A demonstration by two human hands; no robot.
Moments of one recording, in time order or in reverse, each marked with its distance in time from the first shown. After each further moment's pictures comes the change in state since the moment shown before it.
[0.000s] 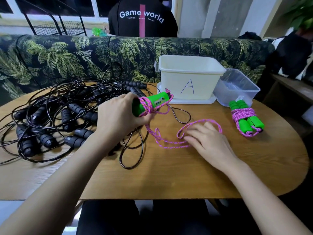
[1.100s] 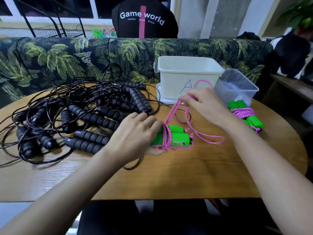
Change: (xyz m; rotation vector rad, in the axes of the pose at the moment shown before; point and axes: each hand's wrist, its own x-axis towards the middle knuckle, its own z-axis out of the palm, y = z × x) left_hand -0.031 0.010 0.021 0.114 0.063 0.709; right_hand 0.094 -0.011 -0.059 0.142 0.025 0.024
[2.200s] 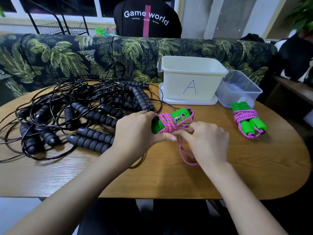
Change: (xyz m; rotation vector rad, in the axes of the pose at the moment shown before) left_hand 0.014 0.016 -0.026 -0.239 -0.094 -0.612; right_hand -0.080 -0.058 0.039 -0.287 0.251 0.287
